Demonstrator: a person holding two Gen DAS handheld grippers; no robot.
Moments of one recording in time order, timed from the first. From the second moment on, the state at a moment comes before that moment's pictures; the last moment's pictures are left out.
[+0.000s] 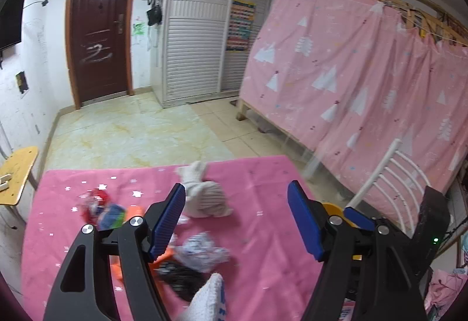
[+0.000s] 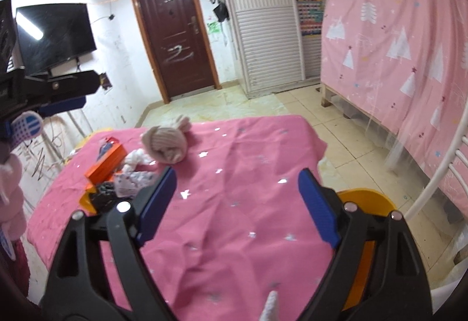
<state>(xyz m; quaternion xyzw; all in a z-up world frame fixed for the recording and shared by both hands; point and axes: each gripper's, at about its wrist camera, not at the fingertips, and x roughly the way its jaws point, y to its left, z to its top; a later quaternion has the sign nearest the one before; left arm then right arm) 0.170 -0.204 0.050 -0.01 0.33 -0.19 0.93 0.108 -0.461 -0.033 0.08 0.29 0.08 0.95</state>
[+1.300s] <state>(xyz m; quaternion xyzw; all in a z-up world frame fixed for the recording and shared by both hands) 0.225 -0.107 -0.058 0.00 0.45 -0.12 0.89 0.150 -0.345 -0.049 0.01 0.35 0.18 0.92</state>
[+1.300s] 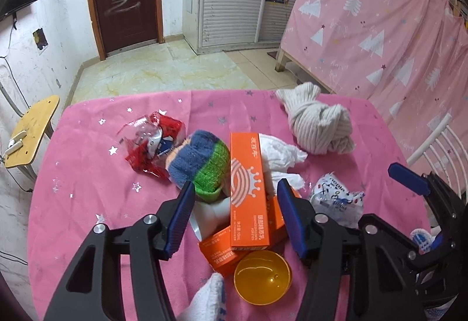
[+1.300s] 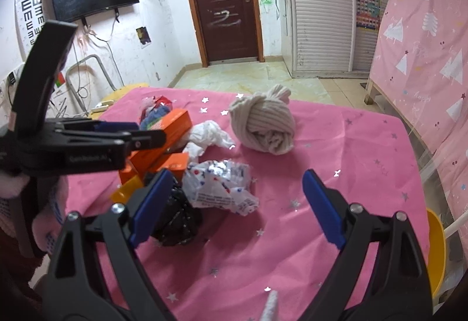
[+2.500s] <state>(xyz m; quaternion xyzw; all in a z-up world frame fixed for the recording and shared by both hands) 0.176 -0.074 -0.015 -0.03 0.38 -0.14 0.91 0.158 -0.328 -0.059 0.00 0.39 0.20 0.90</state>
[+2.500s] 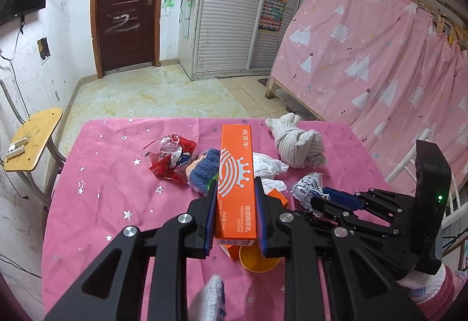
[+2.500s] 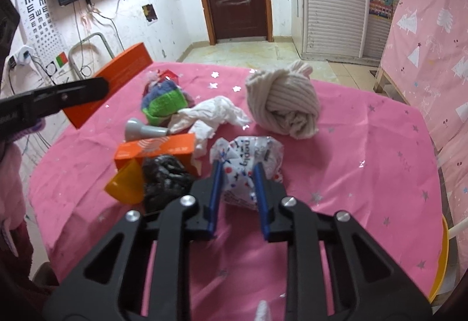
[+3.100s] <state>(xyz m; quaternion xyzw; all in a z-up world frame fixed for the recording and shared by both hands) 0.146 -0.110 0.017 0.00 0.35 -0.16 0.92 0.112 -0.385 -0.011 0.04 0.31 0.18 0.93</state>
